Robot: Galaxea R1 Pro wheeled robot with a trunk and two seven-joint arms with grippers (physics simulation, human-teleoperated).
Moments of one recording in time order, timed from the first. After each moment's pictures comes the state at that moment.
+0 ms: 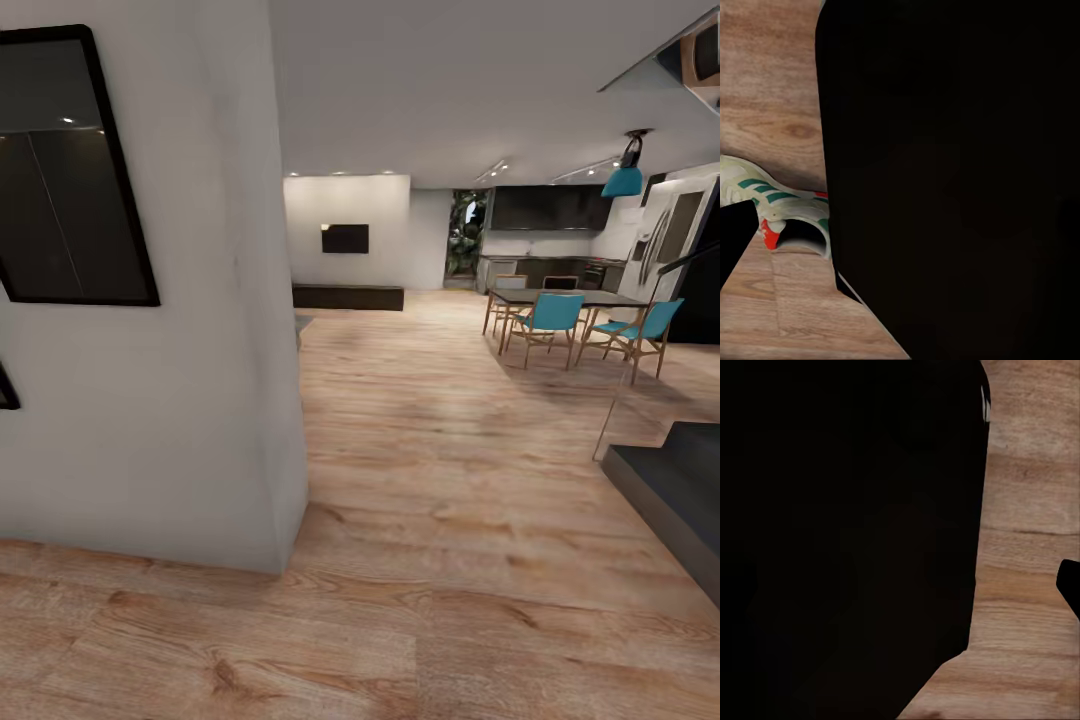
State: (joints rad) left arm 0.00 0.00 0.00 0.00 0.00 0.00 0.00; right arm 0.00 0.00 0.00 0.00 0.00 0.00 0.00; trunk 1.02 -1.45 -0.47
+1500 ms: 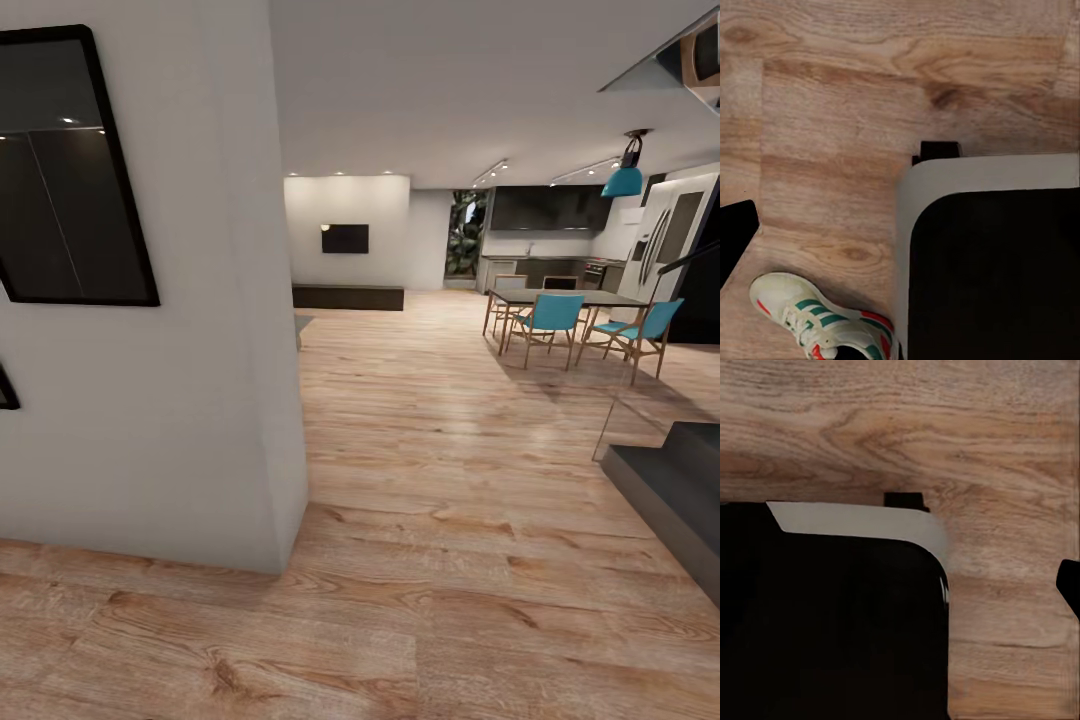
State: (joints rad) left arm -0.06 0.07 0.00 -0.08 0.00 -0.13 0.01; right arm -0.02 -0.02 0.00 -0.15 0.01 -0.09 -0.01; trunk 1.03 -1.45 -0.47
